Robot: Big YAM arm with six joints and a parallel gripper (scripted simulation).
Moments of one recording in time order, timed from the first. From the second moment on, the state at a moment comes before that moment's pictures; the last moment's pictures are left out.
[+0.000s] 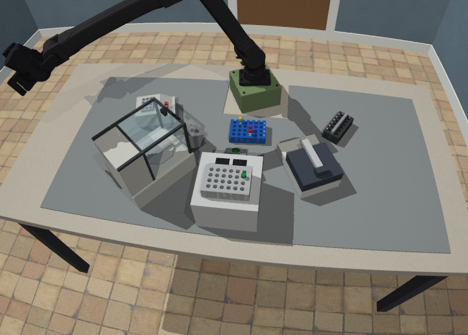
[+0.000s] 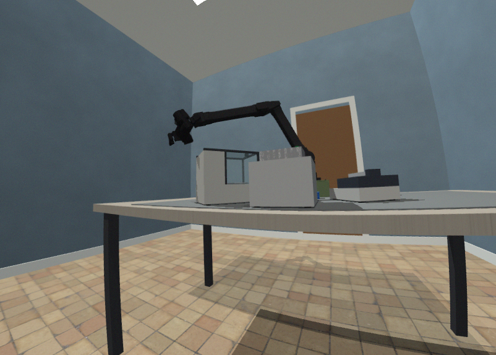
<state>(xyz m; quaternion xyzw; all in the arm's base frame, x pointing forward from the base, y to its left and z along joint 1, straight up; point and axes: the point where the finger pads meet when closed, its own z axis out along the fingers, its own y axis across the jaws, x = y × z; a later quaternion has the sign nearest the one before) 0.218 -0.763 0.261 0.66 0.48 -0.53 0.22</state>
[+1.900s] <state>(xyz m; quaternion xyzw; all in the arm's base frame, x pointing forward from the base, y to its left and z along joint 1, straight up) 0.234 -0.678 0.205 0.58 0.61 -0.50 0.21</state>
